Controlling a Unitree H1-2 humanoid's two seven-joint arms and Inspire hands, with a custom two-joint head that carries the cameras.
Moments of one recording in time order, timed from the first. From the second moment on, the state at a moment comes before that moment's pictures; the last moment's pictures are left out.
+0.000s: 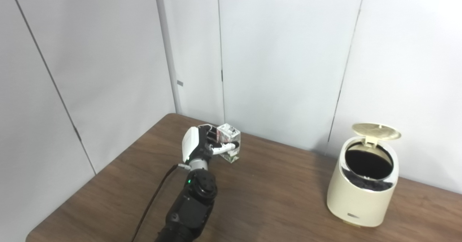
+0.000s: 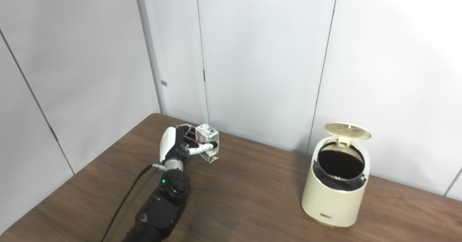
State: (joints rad) left arm -0.53 0.29 0.14 0.52 0.31 0.17 0.47; right arm -0.02 -0.26 -0.17 0.04 -0.25 -0.38 -0.24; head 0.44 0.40
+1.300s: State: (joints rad) left arm -0.40 0.27 -0.06 0.19 0.30 -0.42 0.42; right arm -0.14 -0.05 0.03 0.07 -0.54 -0.22 -0.37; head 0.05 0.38
